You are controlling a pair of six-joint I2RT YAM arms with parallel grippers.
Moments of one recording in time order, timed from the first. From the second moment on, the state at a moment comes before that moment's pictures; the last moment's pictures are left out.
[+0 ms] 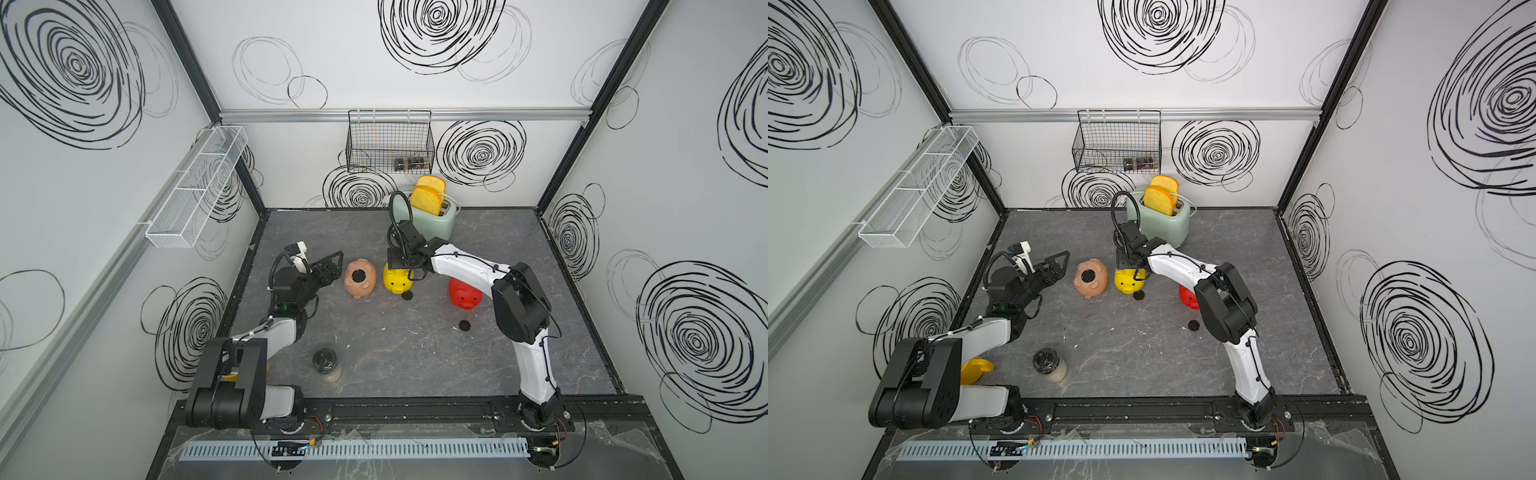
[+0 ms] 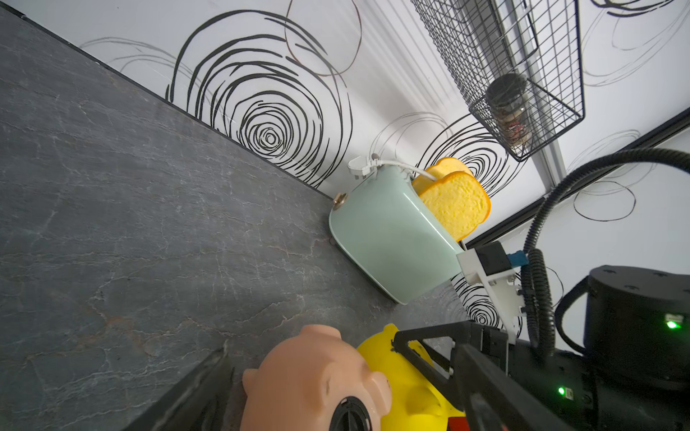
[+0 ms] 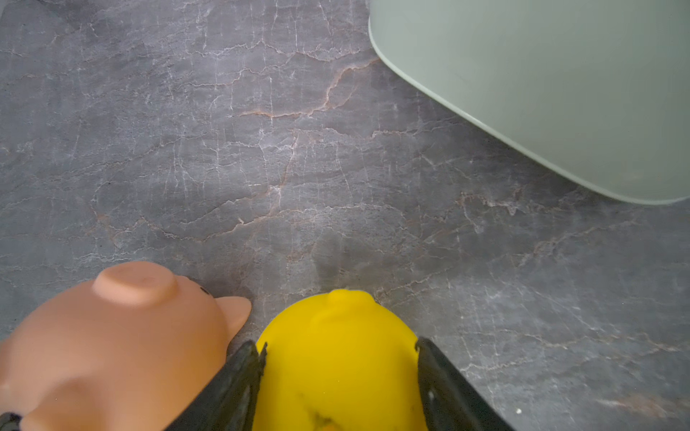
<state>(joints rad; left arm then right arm) 0.02 1.37 0.43 0.78 0.42 -0.71 0.73 2.09 1.67 -0.49 0.18 0.52</state>
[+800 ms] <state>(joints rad) 0.02 1.40 0.43 0.79 0.43 -0.73 0.74 2.11 1.74 -0.60 0.19 0.39</state>
